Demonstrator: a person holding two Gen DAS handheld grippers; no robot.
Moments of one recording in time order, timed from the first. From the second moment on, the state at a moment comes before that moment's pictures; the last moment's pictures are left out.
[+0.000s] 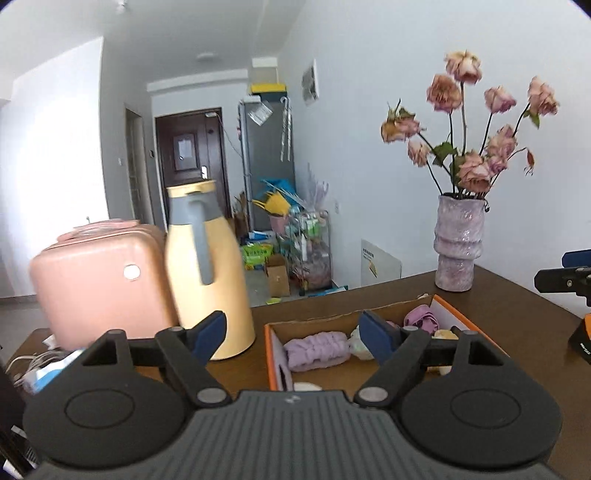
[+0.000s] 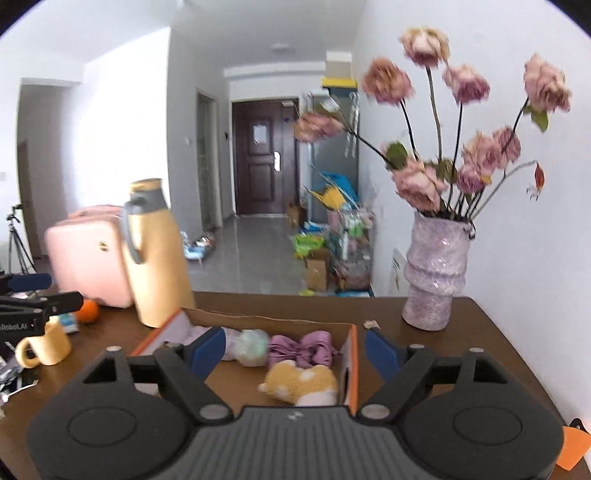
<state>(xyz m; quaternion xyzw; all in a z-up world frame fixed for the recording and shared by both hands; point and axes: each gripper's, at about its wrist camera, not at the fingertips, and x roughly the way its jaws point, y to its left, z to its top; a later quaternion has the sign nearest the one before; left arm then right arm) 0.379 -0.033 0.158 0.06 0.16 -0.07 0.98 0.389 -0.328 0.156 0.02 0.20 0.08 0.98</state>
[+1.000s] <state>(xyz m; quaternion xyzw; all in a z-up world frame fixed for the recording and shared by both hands) 0.228 -0.021 0.016 0.00 0.24 -0.09 0.97 0.214 -0.279 0.008 0.05 0.23 0.13 0.96</state>
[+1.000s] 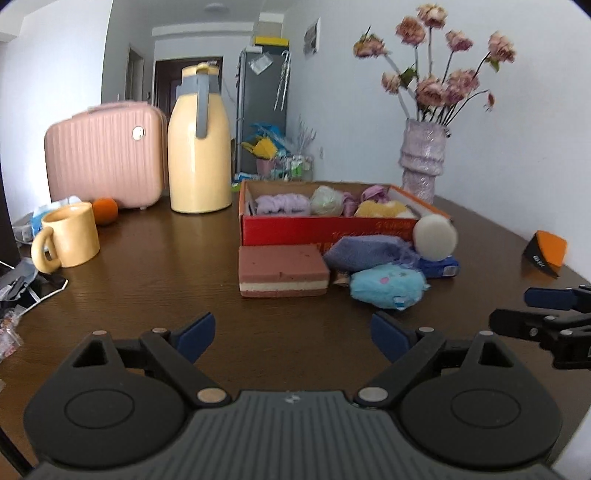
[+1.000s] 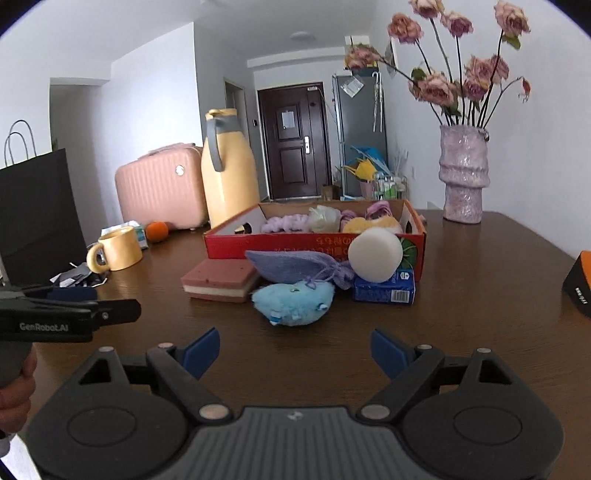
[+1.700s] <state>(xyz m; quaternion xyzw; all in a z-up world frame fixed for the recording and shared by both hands) 0.407 0.040 -0.015 -0.15 0.35 -0.14 0.92 0.407 -0.168 -0.015 0.11 0.31 0.15 0.93</state>
